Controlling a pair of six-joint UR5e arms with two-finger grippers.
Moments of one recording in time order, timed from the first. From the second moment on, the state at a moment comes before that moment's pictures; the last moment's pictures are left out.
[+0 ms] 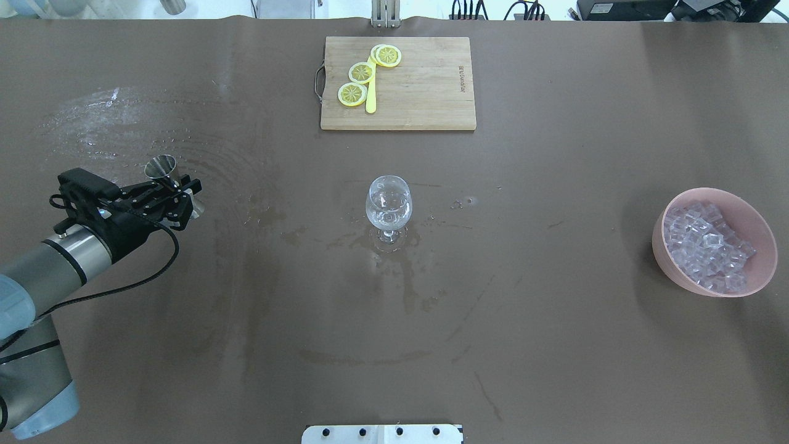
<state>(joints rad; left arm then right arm) -0.47 -1.60 -1.65 -2.99 -1.15 -0.83 1.48 -1.72 1.88 -1.63 2.39 0.08</state>
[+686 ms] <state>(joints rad) -0.44 -1.60 -1.62 -2.93 -1.06 -0.78 1.48 -1.72 1.88 -1.63 2.39 0.08</state>
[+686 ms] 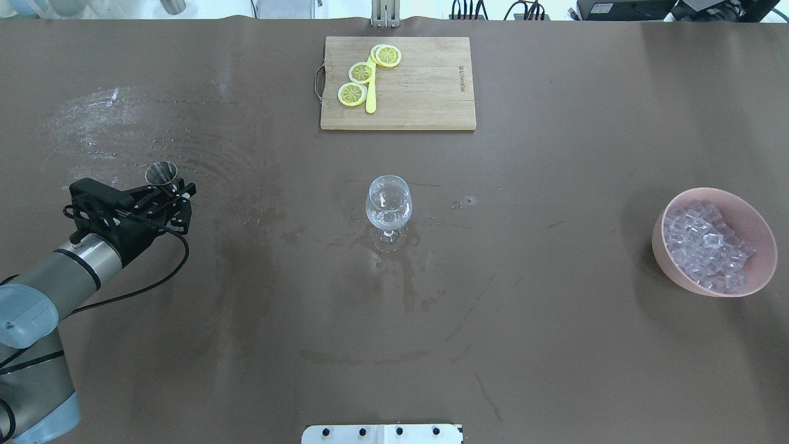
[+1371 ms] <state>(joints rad) -0.43 -1.60 -1.53 -3.07 -1.07 -0.77 1.48 -1.72 1.88 -1.63 2.39 0.08</state>
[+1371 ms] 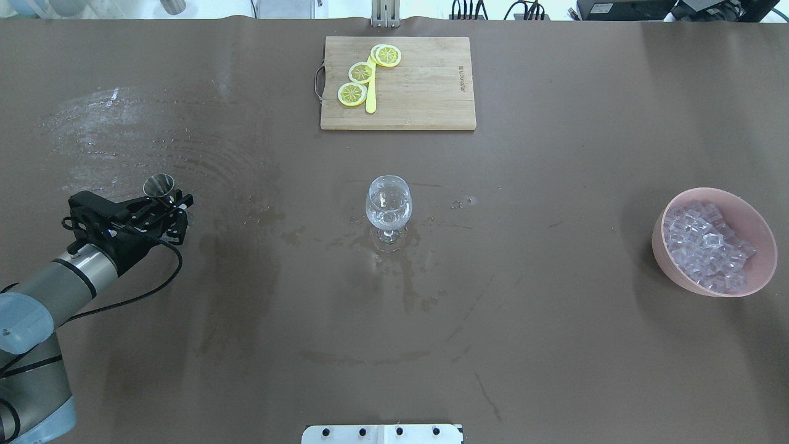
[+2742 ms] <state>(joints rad) -0.43 -1.60 -1.48 -3.10 -1.11 -0.77 1.48 -1.72 1.88 -1.63 2.39 0.08</state>
